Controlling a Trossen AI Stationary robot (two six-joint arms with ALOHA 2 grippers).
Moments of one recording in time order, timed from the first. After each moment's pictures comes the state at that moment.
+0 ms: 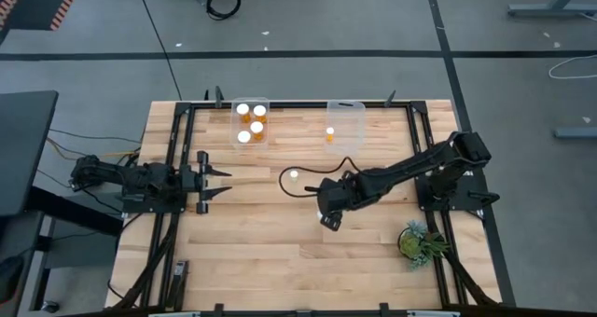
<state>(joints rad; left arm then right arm) -0.22 0.01 0.01 0.07 -0.28 0.25 0.25 1.71 1.22 -0.78 0.23 0.73</state>
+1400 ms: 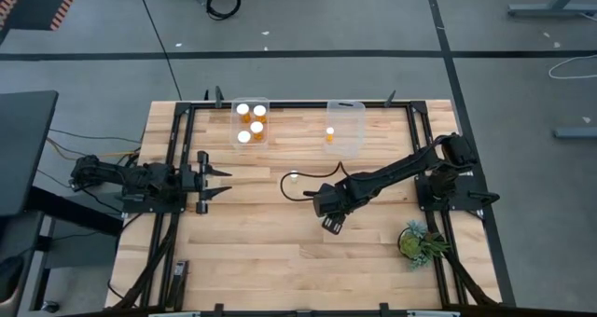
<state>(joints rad) -0.22 0.01 0.01 0.08 -0.28 0.20 0.22 1.82 1.22 -0.82 0.09 0.76</state>
